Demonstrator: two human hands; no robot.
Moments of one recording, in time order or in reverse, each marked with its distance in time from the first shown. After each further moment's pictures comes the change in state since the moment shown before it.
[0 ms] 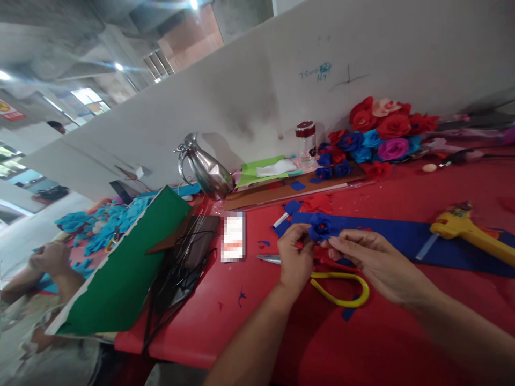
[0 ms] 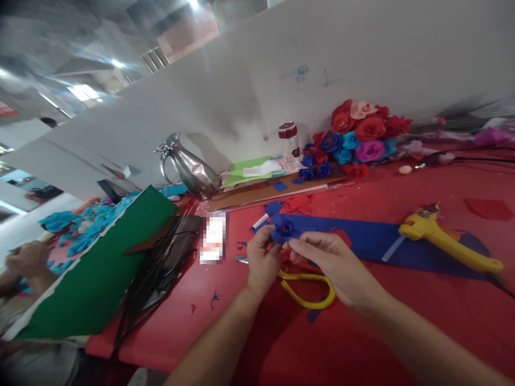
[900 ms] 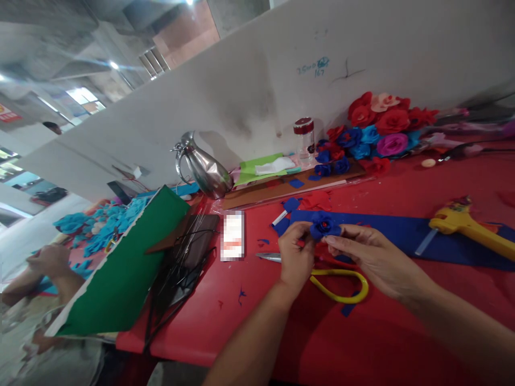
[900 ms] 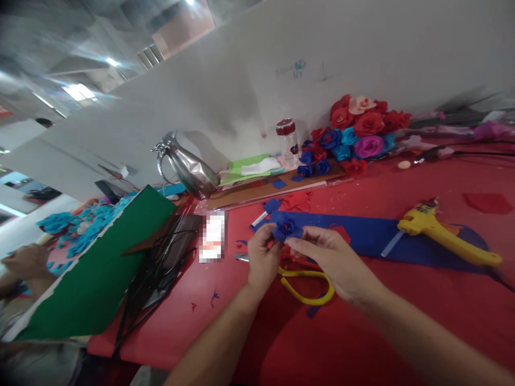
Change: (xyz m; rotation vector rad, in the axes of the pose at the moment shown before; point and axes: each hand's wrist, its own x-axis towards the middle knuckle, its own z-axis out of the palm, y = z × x) left_hand -0.002 -0.002 0.000 0.162 -0.030 0.114; right_hand -0.001 -0.004 0.004 0.112 0.032 0.075
